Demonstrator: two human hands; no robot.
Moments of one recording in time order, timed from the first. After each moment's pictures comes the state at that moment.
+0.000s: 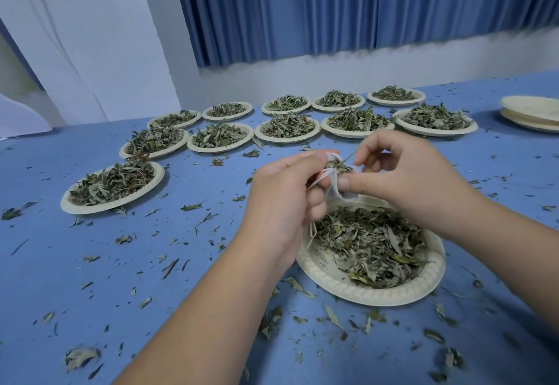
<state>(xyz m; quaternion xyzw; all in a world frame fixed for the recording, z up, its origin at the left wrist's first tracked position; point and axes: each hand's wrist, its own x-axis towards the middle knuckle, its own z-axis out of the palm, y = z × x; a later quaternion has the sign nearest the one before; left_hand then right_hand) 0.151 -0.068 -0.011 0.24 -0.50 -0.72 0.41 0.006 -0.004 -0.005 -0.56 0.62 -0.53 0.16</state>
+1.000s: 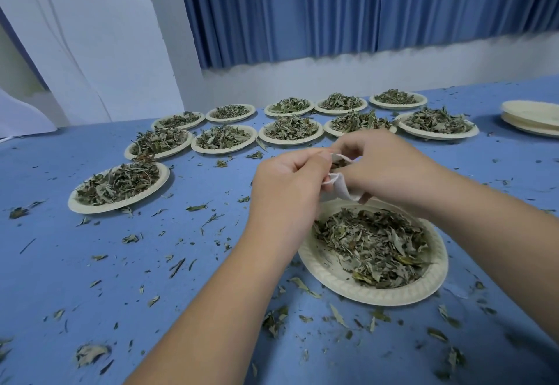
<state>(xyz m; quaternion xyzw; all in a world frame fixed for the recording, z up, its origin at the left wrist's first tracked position) 0.158 -0.063 -0.005 0.27 -0.64 -0.56 0.45 0.027 -0.026 0.020 -0.56 0.67 -0.43 0.22</state>
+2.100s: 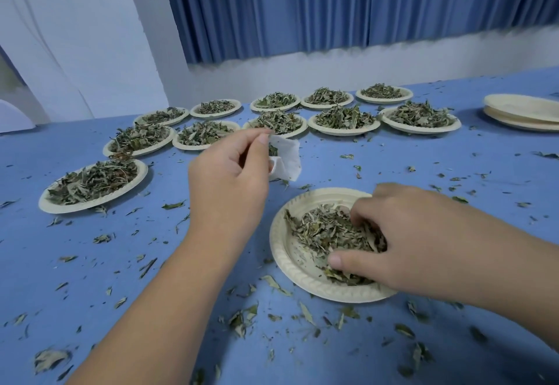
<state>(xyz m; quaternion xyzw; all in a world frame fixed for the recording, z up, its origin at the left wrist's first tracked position) 0.169 -0.076 -0.010 0.31 -0.72 -0.24 0.57 0.018 0.051 0.000 -0.66 0.75 -0.05 0.01</state>
